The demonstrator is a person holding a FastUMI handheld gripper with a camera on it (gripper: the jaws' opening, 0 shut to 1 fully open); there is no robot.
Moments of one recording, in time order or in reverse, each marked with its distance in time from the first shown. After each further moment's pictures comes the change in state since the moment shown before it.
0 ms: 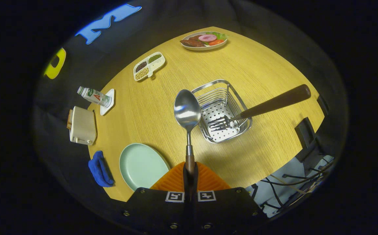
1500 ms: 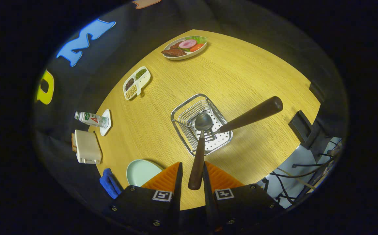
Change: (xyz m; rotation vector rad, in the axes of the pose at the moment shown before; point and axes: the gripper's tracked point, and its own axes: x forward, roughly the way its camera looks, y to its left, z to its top) arm -0.001 -0.009 0.025 0.148 -0.024 0.014
